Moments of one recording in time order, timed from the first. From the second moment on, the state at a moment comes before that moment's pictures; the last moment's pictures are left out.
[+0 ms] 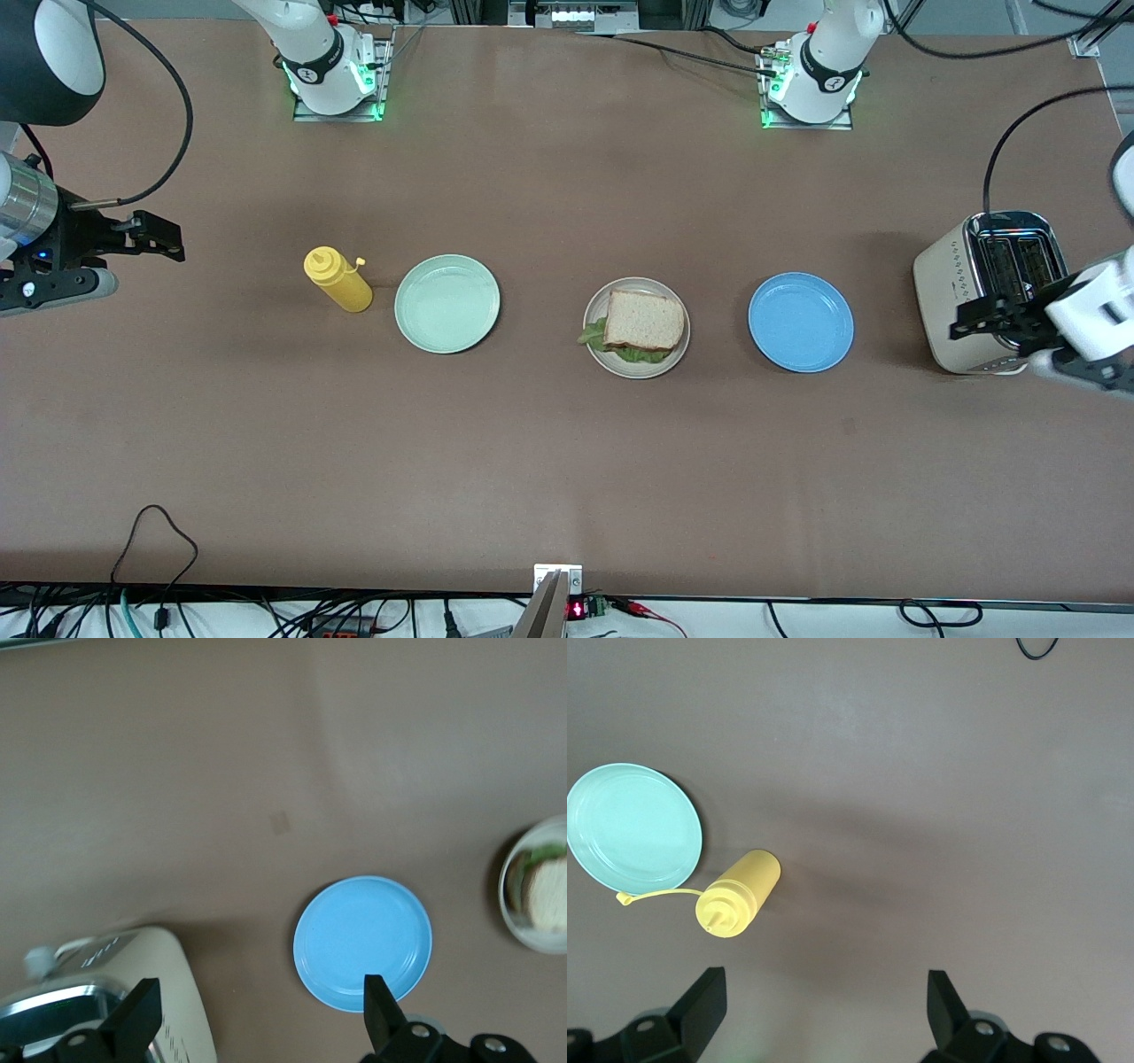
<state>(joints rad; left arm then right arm) 0.07 0.28 0.02 -1.46 -0.09 1.76 0.23 0.09 0.20 -0.07 -1.46 -0.04 1.55 -0.21</state>
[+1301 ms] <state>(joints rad) 0.05 -0.08 -0.01 -1.73 -0.02 1.62 0.00 0.09 0.20 -0.07 -1.46 -0.04 1.55 -0.21</state>
